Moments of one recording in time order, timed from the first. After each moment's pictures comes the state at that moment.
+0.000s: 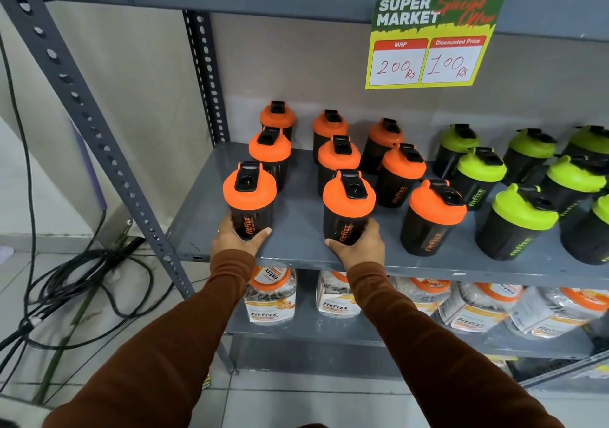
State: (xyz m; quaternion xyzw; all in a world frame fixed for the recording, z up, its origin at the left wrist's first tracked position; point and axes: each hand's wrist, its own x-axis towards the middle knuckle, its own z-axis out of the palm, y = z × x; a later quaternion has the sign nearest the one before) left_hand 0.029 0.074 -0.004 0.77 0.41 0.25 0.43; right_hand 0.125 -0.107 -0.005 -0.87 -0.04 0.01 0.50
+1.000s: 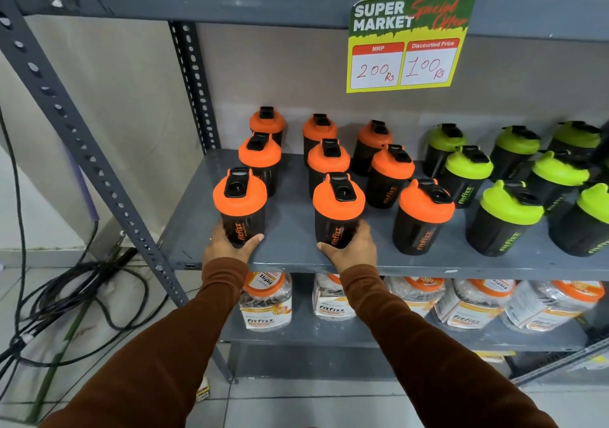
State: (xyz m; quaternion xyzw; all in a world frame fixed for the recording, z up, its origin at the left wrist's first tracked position) left_hand 0.030 0.076 -0.009 0.77 0.41 0.24 0.42; right_hand 0.125 -0.107 -0.005 -0.87 -0.06 0.00 0.49
